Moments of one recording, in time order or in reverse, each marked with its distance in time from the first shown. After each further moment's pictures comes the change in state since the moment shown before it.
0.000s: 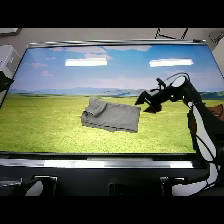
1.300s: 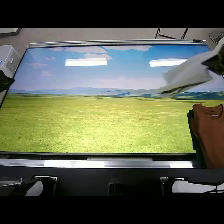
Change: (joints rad) left arm 0.000 0.003 -0.002 -0.029 0.001 0.002; right arm -0.567 0.128 0.597 0.132 0.187 0.019
